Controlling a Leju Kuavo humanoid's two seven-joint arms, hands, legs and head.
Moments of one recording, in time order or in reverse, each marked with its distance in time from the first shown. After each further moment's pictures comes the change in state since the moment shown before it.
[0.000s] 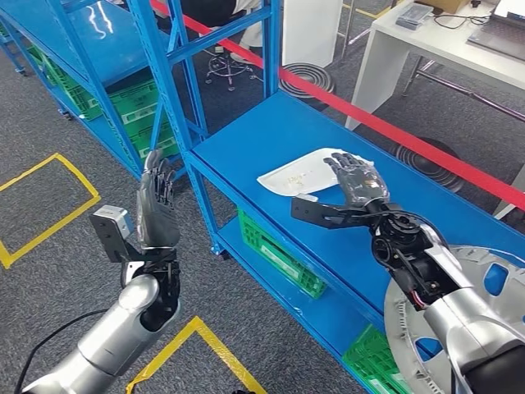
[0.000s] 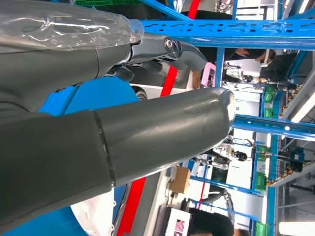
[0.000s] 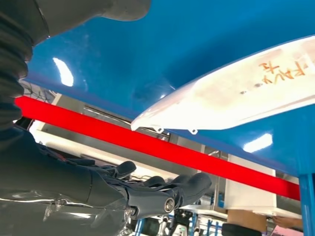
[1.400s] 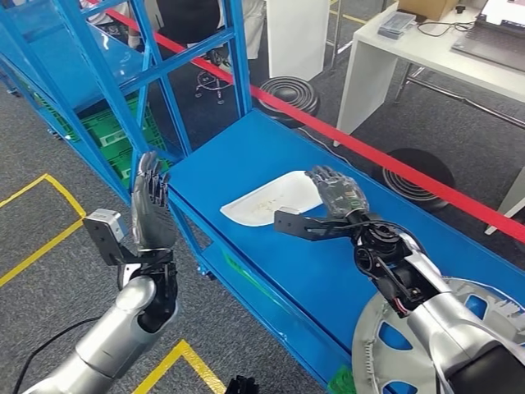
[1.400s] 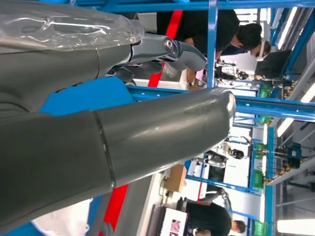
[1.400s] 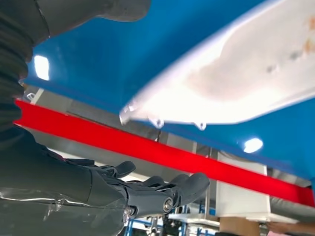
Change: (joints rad) left arm -0.010 -0.009 0.004 0.028 0.023 -0.022 -0.030; right arm 0.045 0.026 0.032 0.001 -0.038 -0.013 -0.012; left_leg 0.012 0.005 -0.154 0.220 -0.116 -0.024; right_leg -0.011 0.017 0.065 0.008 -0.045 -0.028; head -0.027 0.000
